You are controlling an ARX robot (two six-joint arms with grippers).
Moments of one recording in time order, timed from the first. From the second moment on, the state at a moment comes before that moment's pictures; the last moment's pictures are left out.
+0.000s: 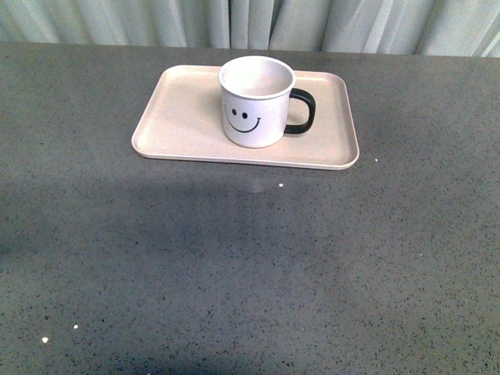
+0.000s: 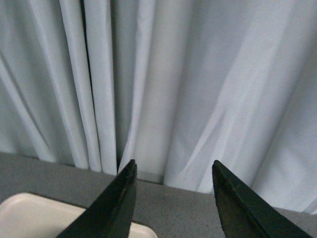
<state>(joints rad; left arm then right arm) 0.00 0.02 0.01 0.00 0.00 0.00 0.09 1.76 1.02 0.78 0.09 -0.05</state>
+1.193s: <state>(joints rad) 0.00 0.02 0.01 0.00 0.00 0.00 0.00 0.91 0.04 0.85 0.00 -0.01</state>
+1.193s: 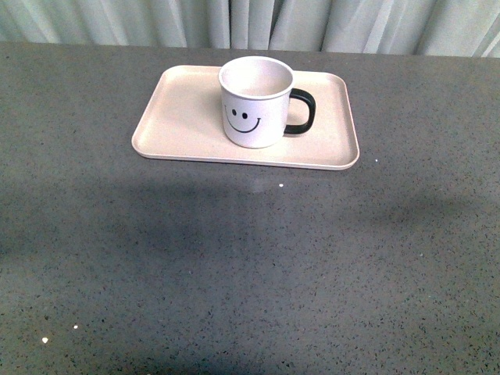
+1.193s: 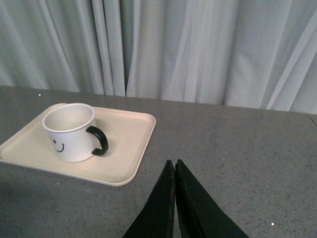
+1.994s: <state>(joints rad) 0.00 0.02 0.01 0.00 0.00 0.00 0.00 0.32 0.02 0.32 0.00 -0.01</state>
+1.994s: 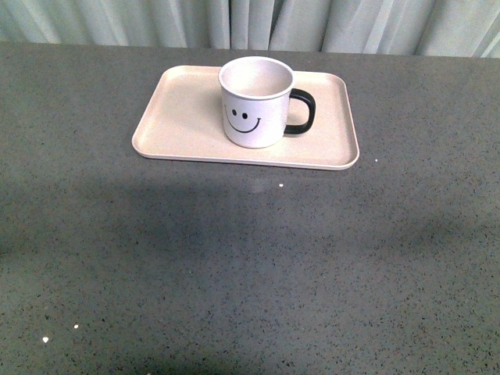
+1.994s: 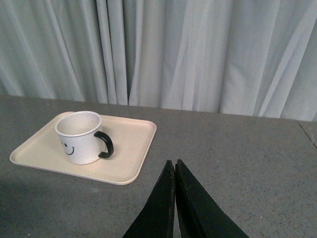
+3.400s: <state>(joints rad) 0.00 0.02 0.01 0.00 0.00 0.00 0.00 0.01 0.02 0.00 0.00 -0.01</state>
